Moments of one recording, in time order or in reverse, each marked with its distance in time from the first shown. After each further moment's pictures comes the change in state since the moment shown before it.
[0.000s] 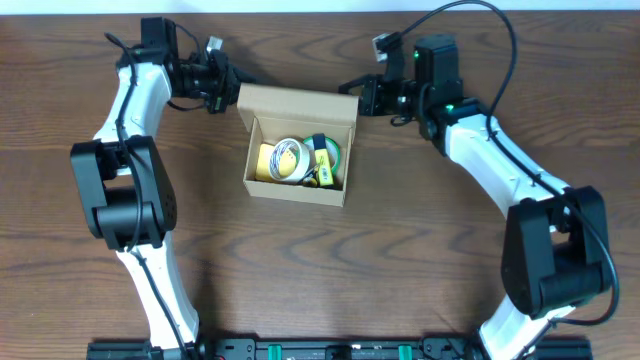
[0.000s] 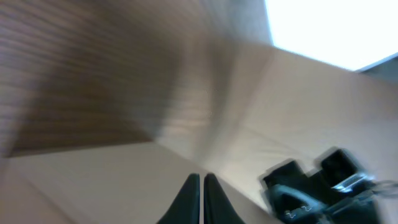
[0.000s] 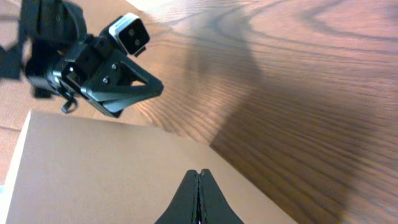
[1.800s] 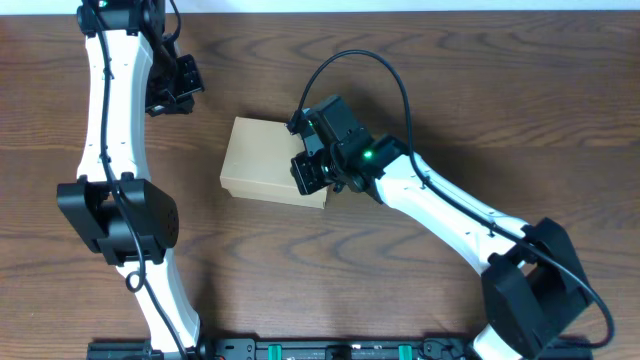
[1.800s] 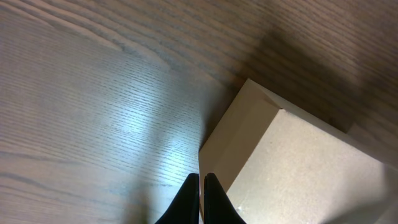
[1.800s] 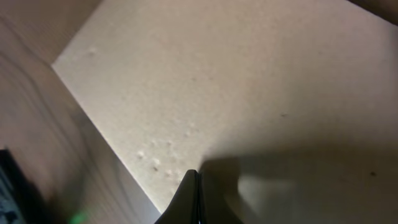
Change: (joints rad) left arm -0.040 -0.113 0.376 -0.697 -0.935 0.224; right arm 0.407 -0.068 0.010 -0.452 0.417 -0.160
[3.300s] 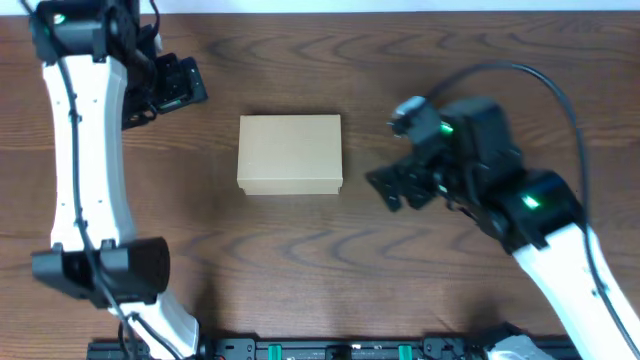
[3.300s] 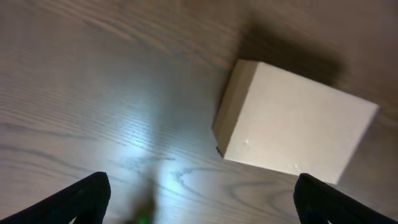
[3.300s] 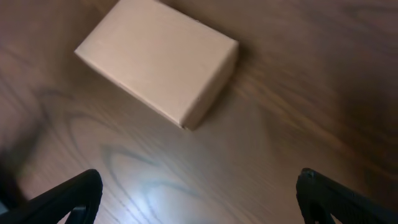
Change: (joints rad) left arm 0.002 -0.249 0.000 -0.090 0.009 0.029; right arm -0.290 -0.615 -0.116 -0.367 0.077 -0.340
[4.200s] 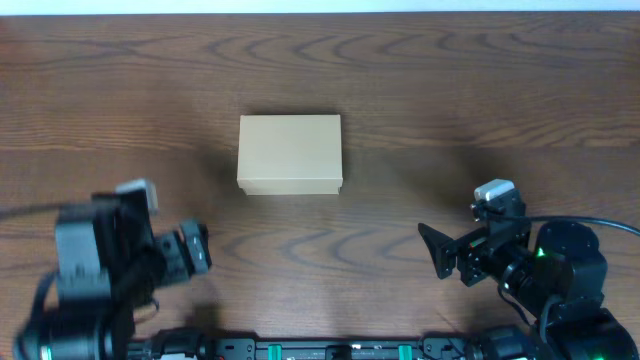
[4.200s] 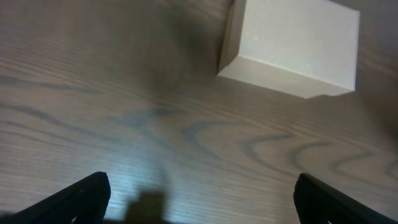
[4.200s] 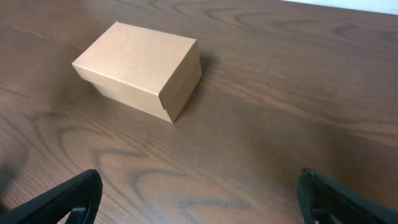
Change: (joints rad) left arm 0.000 -1.165 -1.093 0.324 0.037 0.048; right arm -0.194 -0.636 -0.402 0.039 -0.070 0.035
